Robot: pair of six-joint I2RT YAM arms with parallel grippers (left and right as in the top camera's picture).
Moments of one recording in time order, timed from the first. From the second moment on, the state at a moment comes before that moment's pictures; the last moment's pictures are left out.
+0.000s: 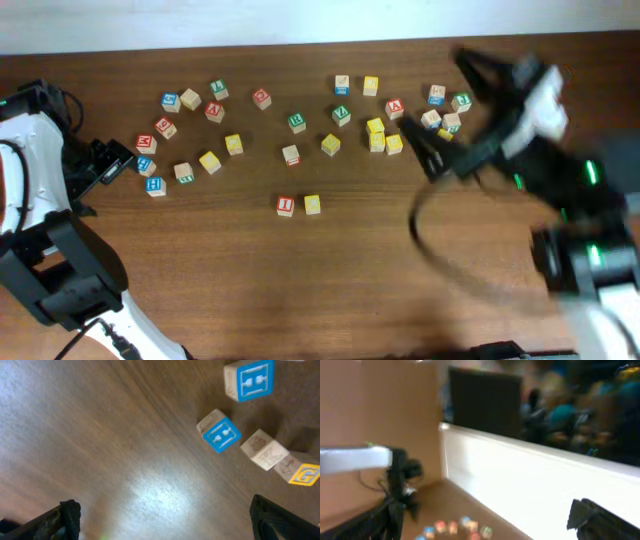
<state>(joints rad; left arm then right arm) 0.41 2.05 1.85 -1.42 0.03 -0.45 0.11 1.05 1.22 0.02 -0.77 0.12</state>
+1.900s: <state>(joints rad) 0.41 2.05 1.85 -1.42 0.03 -0.45 0.53 2.50 2.03 -0.45 0.00 0.08</state>
